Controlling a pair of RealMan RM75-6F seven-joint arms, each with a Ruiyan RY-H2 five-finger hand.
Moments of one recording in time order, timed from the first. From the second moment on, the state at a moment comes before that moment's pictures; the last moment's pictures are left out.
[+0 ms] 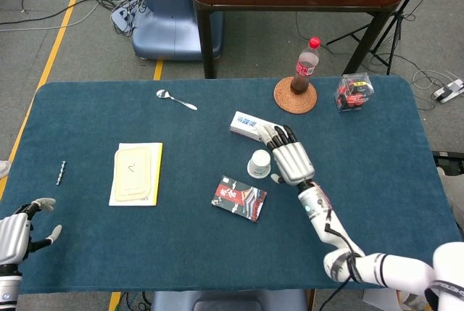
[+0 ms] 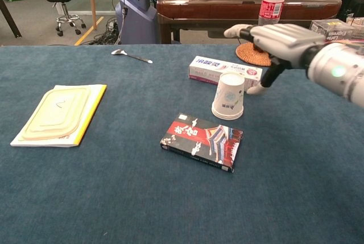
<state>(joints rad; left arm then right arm) -0.06 -1.16 -0.08 -1.70 1.34 1.44 0.02 0.71 -1.55 0.19 -1.53 -1.10 1.10 -0.50</state>
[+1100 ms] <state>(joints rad) -0.06 -0.98 -0.09 -1.94 1.38 1.50 0.18 0.17 -0.96 -0.10 -2.02 -1.36 1.54 -0.31</state>
